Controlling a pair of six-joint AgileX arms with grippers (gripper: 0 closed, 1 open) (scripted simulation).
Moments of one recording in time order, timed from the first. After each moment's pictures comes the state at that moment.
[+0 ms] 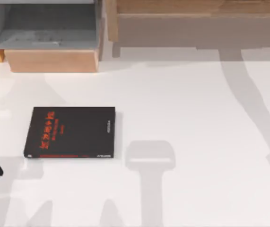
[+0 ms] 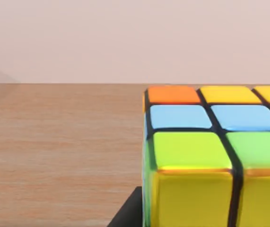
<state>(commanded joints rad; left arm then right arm) 0.00 0.00 0.00 0.00 0.00 0.00 0.25 1.55 1.46 0.12 0.25 0.01</state>
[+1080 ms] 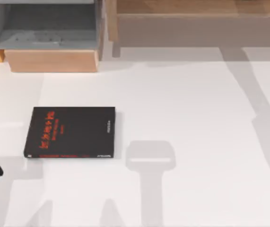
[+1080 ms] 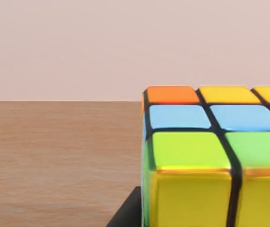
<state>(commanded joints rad) 0.00 0.00 0.00 0.00 0.00 0.00 0.17 1.93 1.89 0.04 0.20 0.01</state>
